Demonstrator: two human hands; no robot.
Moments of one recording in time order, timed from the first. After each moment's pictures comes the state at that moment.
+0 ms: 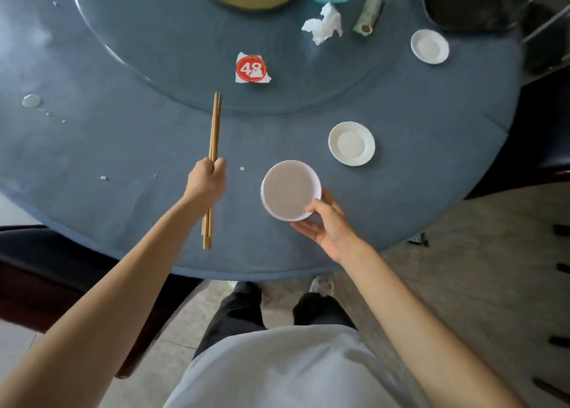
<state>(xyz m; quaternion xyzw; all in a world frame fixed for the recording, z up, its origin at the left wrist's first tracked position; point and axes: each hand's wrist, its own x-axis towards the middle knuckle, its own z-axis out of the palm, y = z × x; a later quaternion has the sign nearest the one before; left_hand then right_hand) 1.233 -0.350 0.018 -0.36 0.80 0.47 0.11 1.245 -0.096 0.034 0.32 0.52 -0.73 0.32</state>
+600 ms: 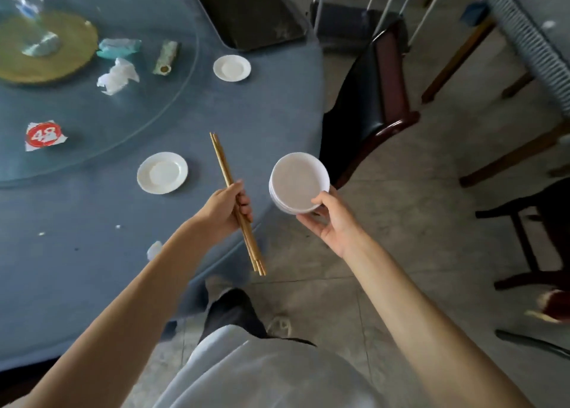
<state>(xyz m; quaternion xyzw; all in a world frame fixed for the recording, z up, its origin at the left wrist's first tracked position) 1.179 0.105 0.068 -0.27 0.50 0.77 0.29 1.225 0.319 0.096 0.35 0.46 -0.80 0.14</state>
